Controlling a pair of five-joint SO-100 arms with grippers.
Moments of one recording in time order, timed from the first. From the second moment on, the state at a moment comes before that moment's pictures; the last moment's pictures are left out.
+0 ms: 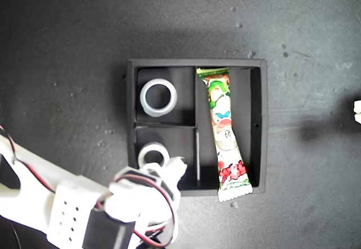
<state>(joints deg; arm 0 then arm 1) 18.9 51.9 22.4 104.0 -59.7 -3.2 191.4 178.2 76.7 86.3</state>
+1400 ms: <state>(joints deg) 5.1 191.2 176.4 77.7 -83.0 -0.5 191.4 178.3 76.7 86.3</state>
